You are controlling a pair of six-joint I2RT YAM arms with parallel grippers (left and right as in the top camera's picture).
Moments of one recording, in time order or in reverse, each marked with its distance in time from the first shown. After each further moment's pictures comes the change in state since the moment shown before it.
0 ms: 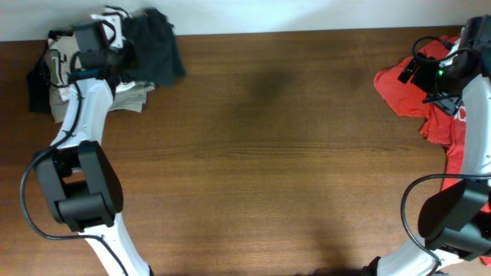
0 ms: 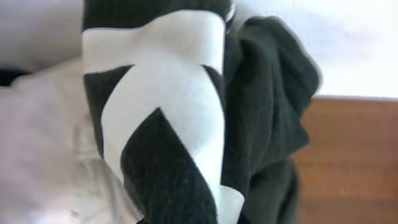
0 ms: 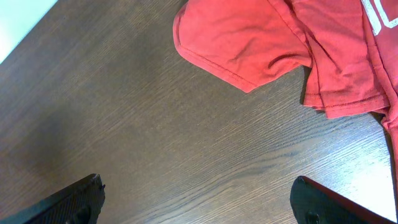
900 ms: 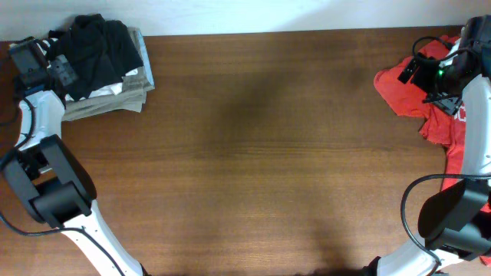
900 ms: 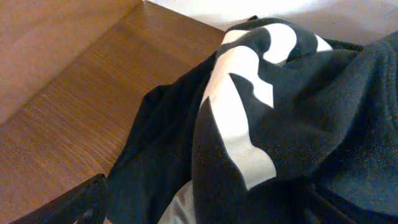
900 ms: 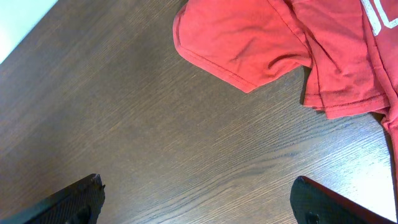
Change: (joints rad) left arm 0.273 0.149 0.067 0.043 -0.305 -0.087; right arm 0.000 0.000 0.000 0.000 0.000 0.001
